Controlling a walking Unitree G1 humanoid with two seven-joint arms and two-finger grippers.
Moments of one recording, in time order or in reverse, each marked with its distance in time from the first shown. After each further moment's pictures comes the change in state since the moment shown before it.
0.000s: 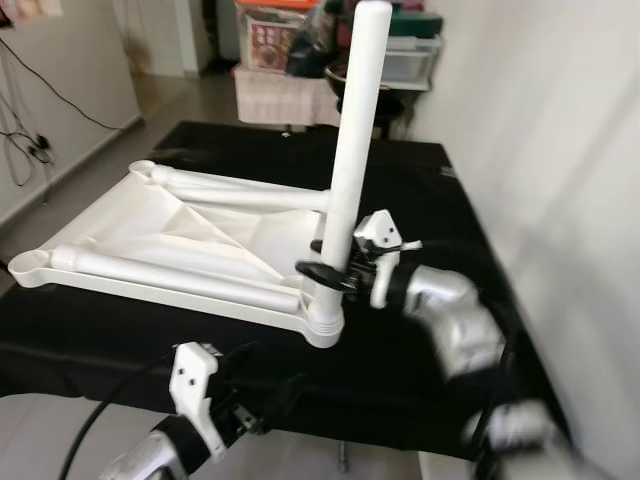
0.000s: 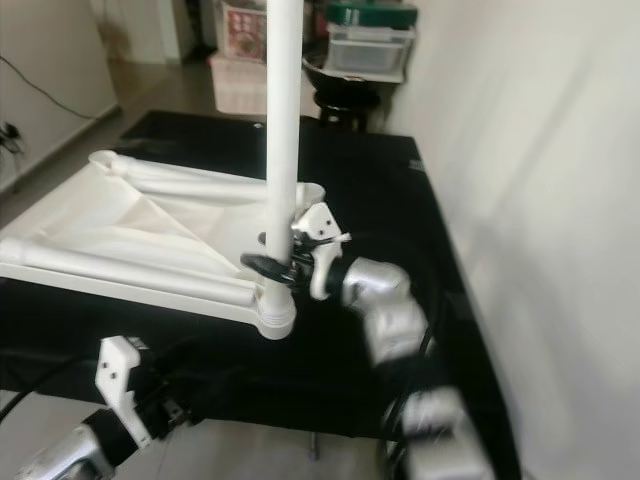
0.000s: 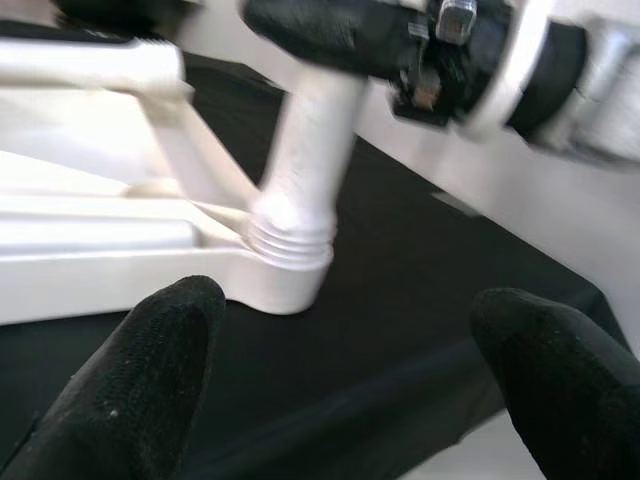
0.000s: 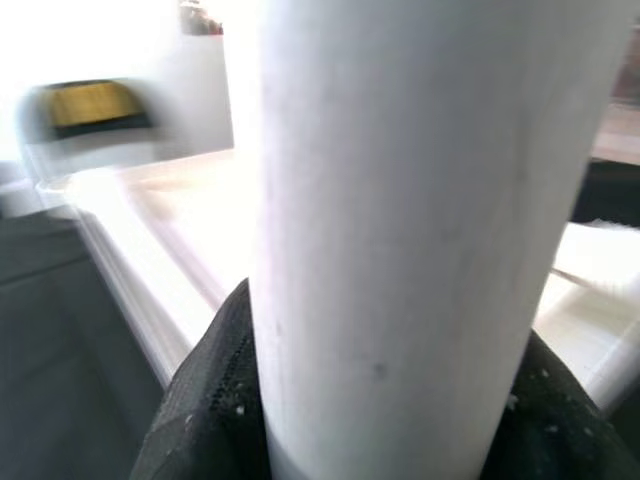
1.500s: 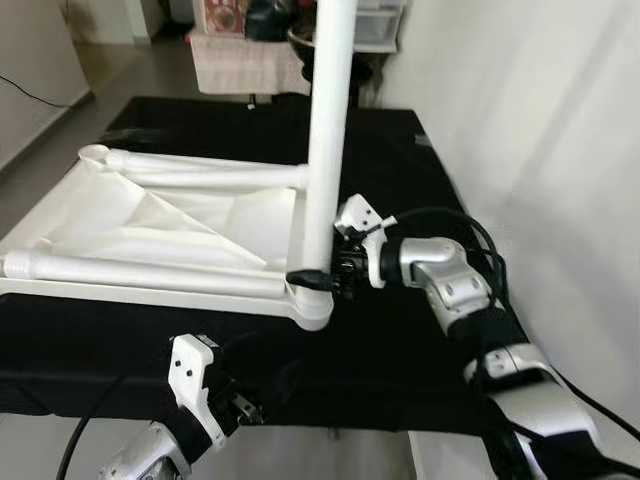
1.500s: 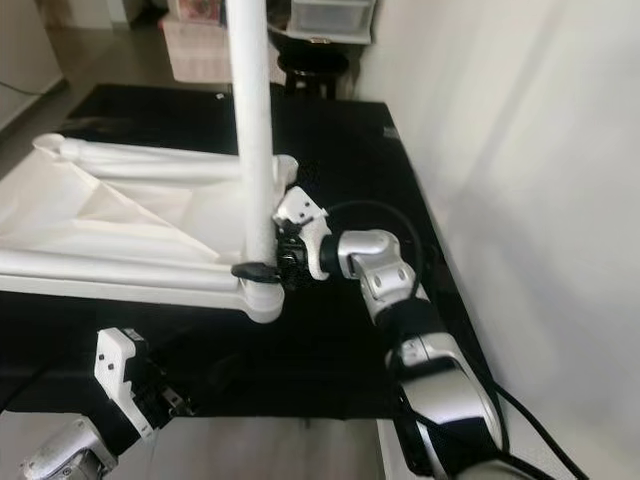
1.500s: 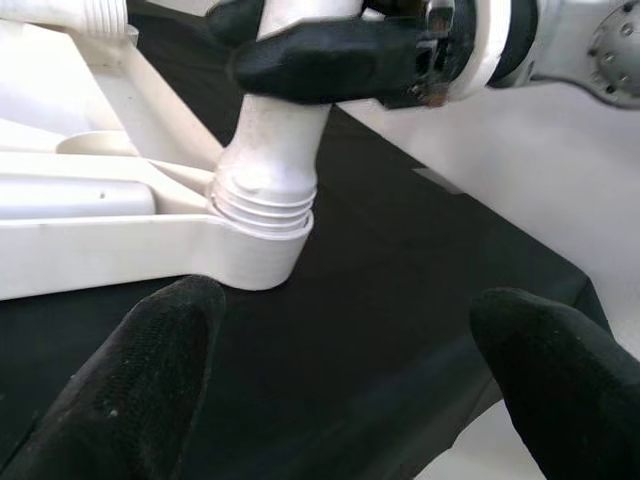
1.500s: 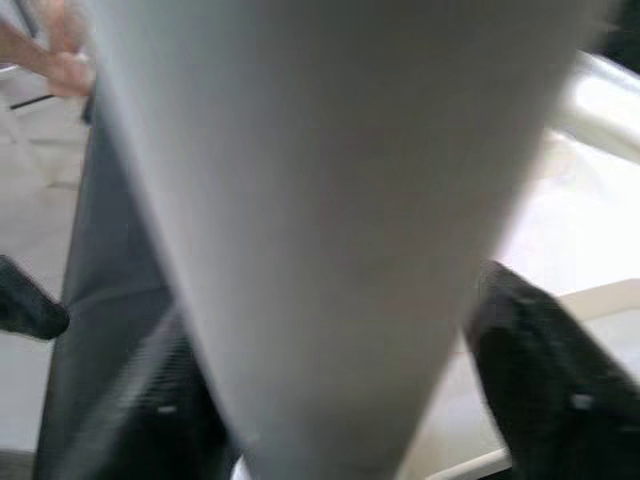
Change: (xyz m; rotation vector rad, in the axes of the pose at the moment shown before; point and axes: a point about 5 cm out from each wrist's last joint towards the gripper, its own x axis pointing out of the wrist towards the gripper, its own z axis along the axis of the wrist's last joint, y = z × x) left arm 0.002 -0.003 0.002 -0.012 -0.020 0.021; right arm 0.043 -0.022 0.032 -0.204 0.135 0.615
